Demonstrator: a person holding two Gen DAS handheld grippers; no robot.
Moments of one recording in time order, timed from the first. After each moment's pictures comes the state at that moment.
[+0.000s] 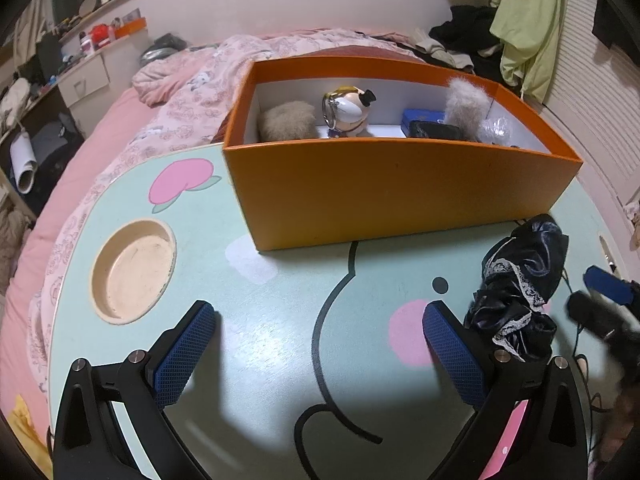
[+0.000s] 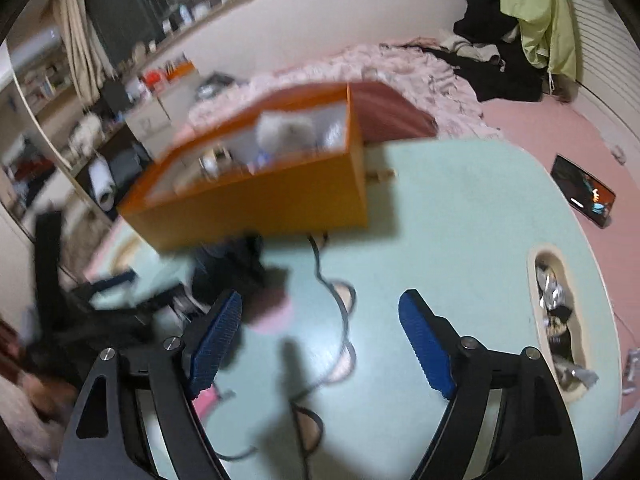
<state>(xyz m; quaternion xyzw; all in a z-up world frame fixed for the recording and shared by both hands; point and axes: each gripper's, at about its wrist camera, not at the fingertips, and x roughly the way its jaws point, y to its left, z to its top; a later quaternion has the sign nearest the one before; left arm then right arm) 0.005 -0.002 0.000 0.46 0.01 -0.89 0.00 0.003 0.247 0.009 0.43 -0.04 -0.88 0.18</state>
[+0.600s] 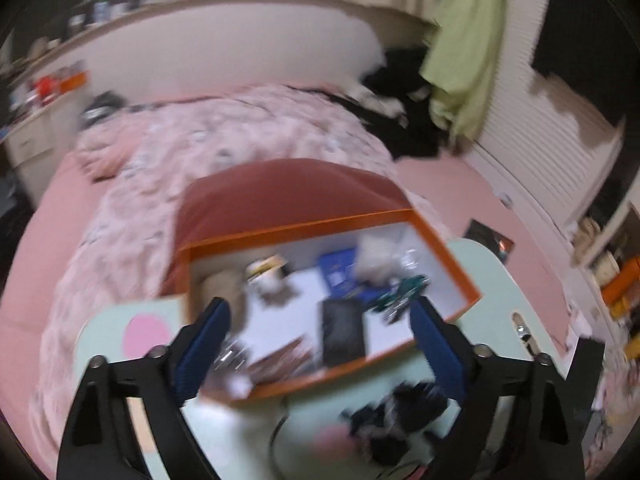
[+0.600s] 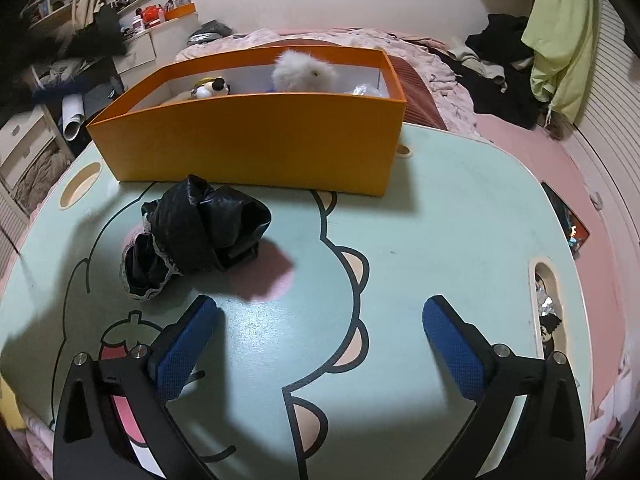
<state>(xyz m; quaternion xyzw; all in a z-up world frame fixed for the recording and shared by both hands) -0.069 0.034 0.100 0.41 0.00 -0.90 -0.14 0.013 0.223 -0.008 0.45 0.06 -0.88 0.14</state>
